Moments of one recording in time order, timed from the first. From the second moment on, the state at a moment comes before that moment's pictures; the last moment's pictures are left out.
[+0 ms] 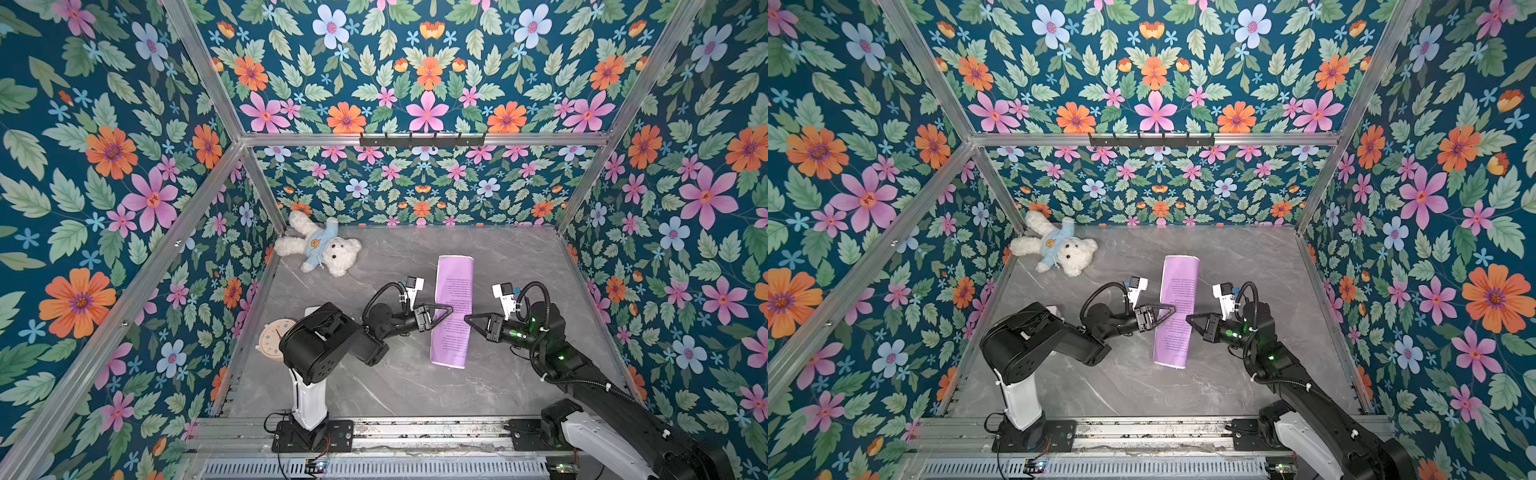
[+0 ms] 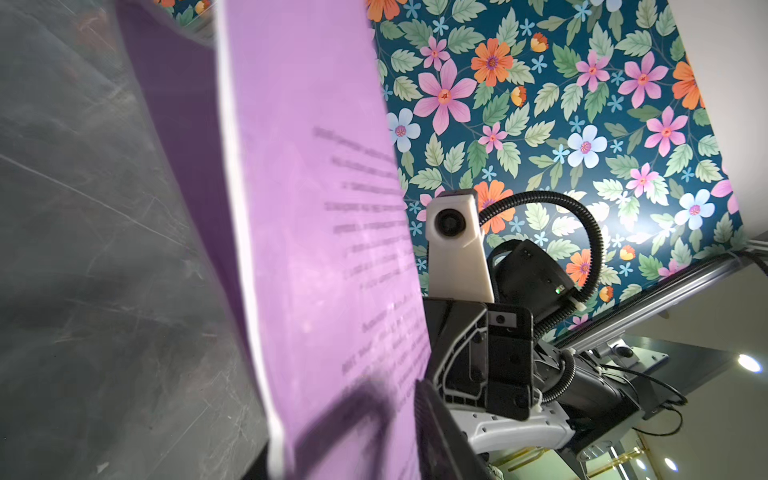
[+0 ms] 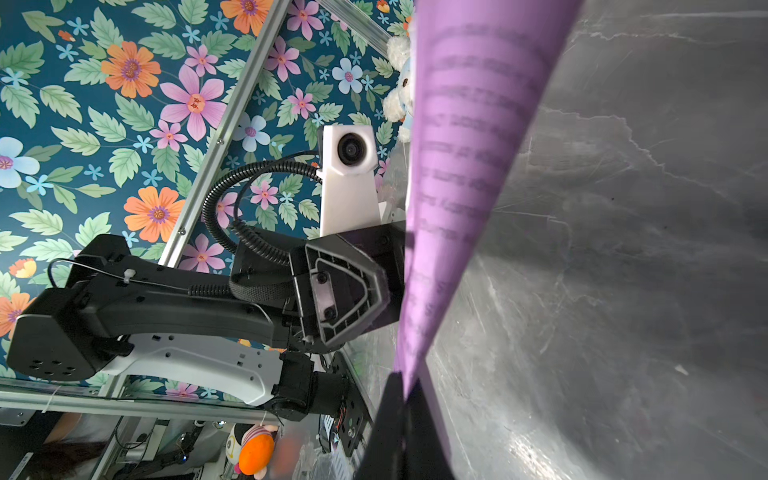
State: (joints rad) left arm -0.74 1.87 0.58 1.50 0.61 -1.14; right arm 0.38 0.86 0.40 0.19 -0.68 0.81
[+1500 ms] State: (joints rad) left arm -0.77 1.80 0.54 1.49 0.66 -1.00; right arm 0.37 0.92 0.53 0.08 -0.63 0.79
